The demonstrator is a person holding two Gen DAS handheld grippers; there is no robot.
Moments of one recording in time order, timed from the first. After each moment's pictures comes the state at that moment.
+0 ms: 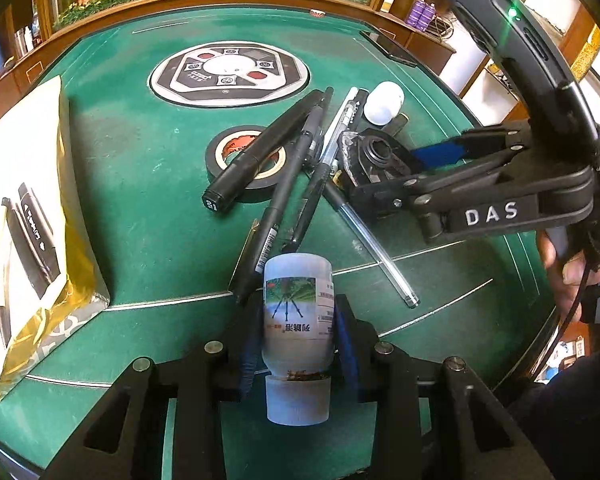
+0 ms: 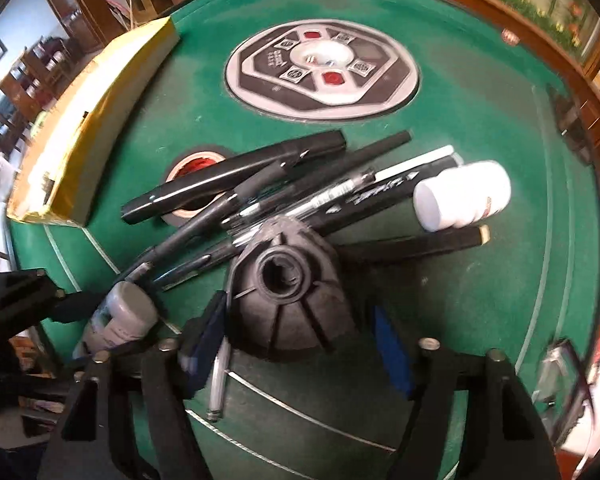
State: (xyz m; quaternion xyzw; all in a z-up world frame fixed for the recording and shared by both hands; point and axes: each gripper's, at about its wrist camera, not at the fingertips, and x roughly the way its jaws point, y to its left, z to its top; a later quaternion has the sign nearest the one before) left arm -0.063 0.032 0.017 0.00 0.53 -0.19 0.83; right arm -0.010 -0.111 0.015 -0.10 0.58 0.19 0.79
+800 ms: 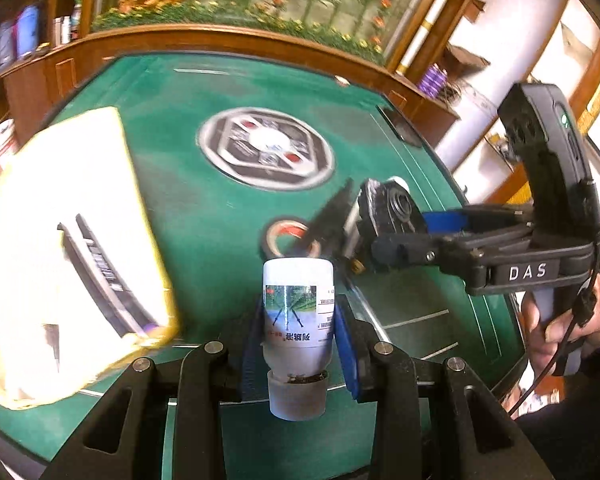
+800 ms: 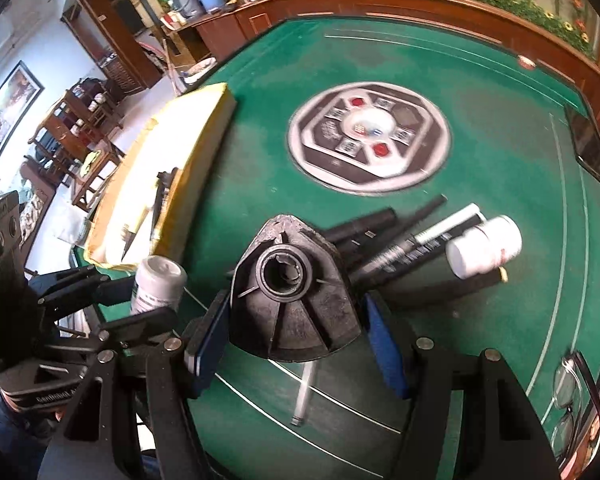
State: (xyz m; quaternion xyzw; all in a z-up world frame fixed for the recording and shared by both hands) left arm -0.055 0.088 0.079 -0.09 0.46 -0.17 0.87; right arm -0.013 -0.092 0.078 -0.02 0.53 0.27 0.81
